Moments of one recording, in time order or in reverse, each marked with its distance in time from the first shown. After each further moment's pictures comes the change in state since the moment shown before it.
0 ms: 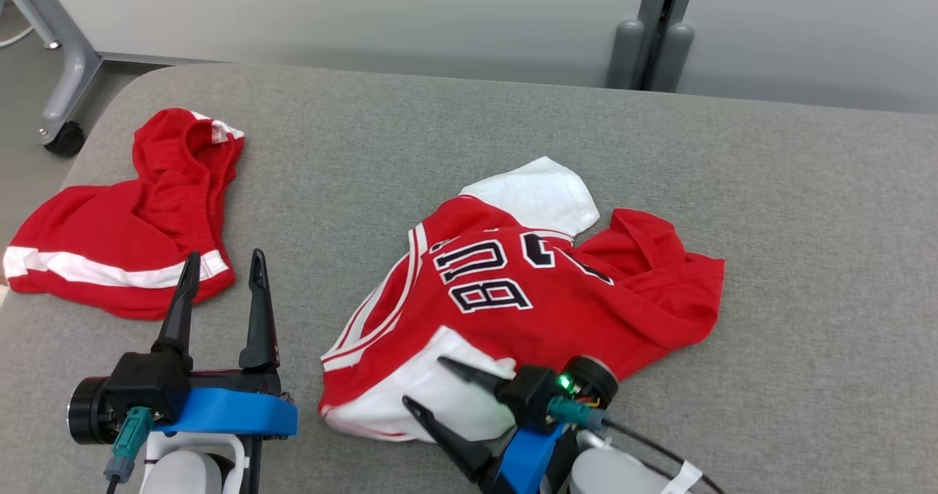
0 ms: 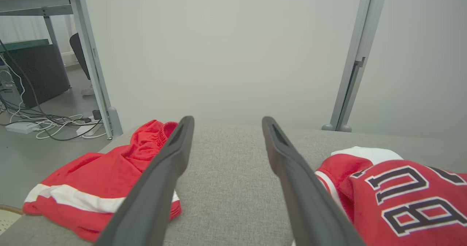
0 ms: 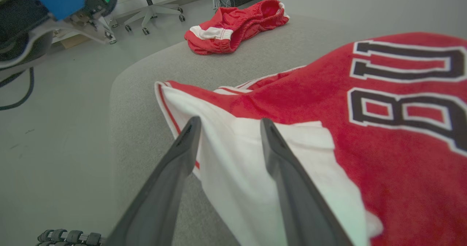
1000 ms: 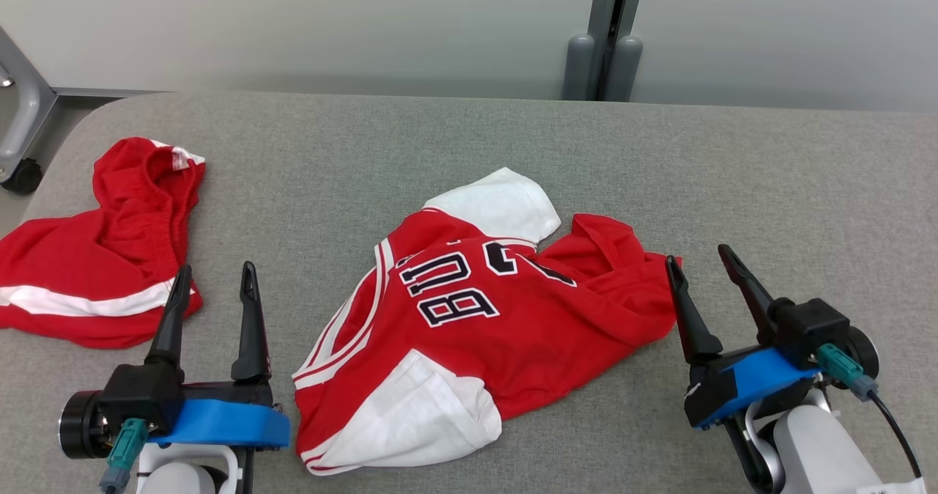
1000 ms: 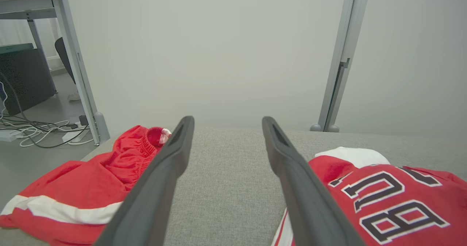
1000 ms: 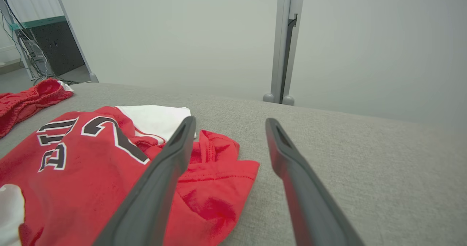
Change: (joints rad) left arm 0.026 -0.001 0.025 -0.005 0.018 -0.001 0.000; right arm 0.234 -0.060 -0.845 -0.237 -0.299 0.000 -0.006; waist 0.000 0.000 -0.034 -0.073
